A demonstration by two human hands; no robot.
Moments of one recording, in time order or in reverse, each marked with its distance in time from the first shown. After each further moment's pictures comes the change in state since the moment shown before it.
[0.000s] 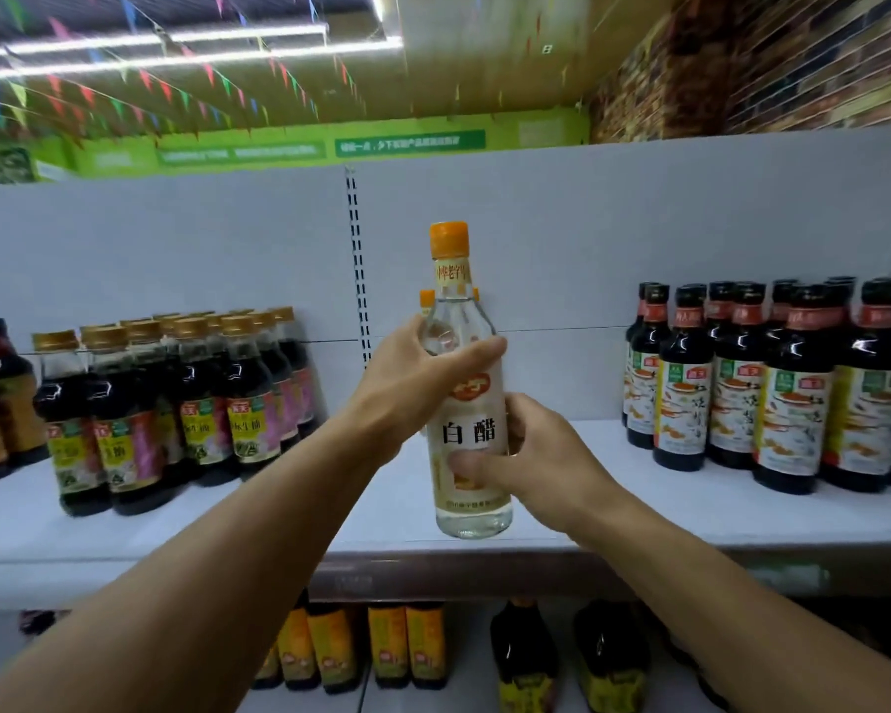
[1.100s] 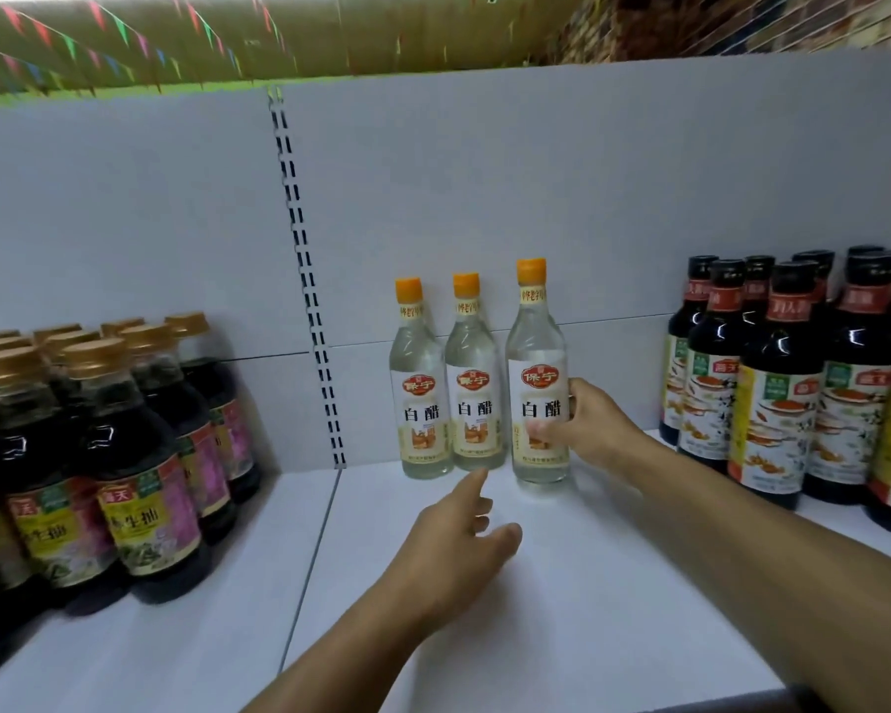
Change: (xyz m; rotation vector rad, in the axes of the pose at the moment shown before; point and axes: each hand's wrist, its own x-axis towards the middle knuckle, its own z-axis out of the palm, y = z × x) left_hand 0.073 -0.170 0.008 0.330 -0.335 -0.368; right_hand 0.205 0.154 -0.068 -0.127 0.258 0.296
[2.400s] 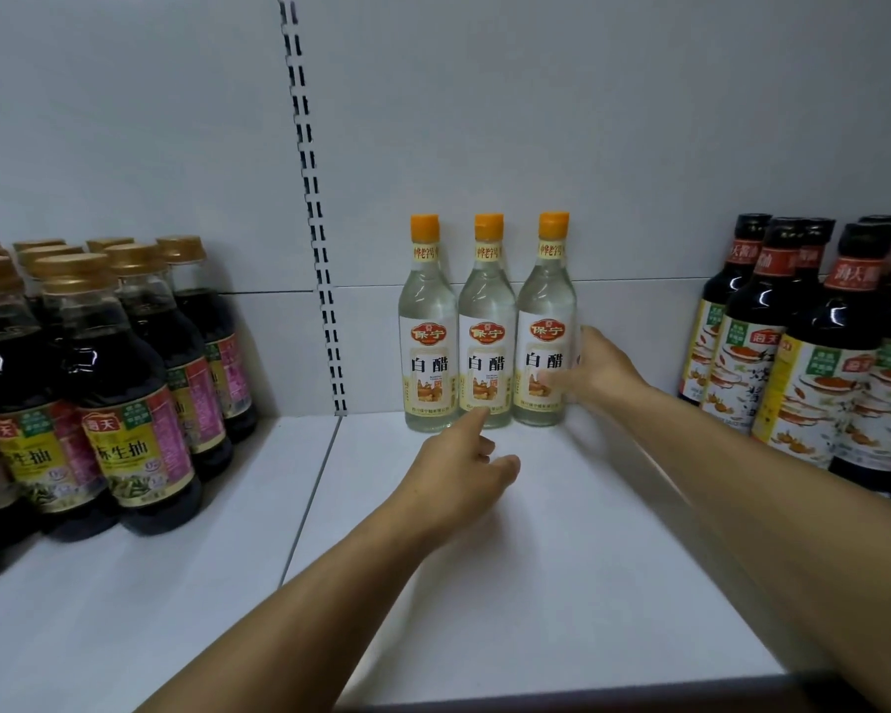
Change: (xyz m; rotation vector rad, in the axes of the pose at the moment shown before) left_hand 0.029 -0.004 -0.003 -0.012 0.029 -0.025; right_hand 0.033 -0.003 0.007 -0.332 0.096 0.082
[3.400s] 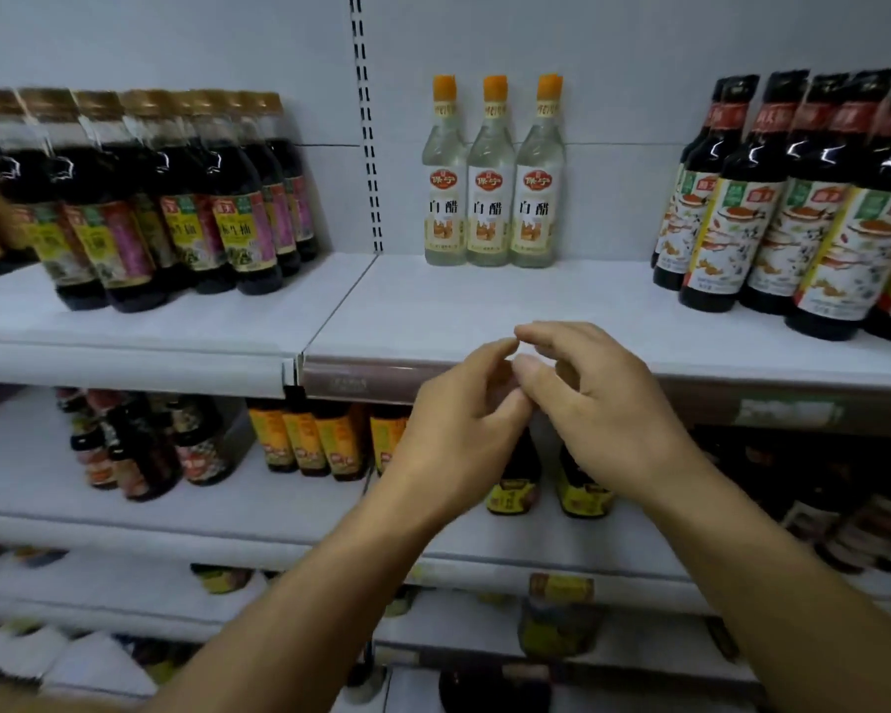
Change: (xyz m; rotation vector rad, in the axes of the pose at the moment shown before) left_hand -0.233 0.036 0.110 -0.105 0.293 0.238; right_hand -0.335 0.029 -0.054 0.023 -0.119 -0.466
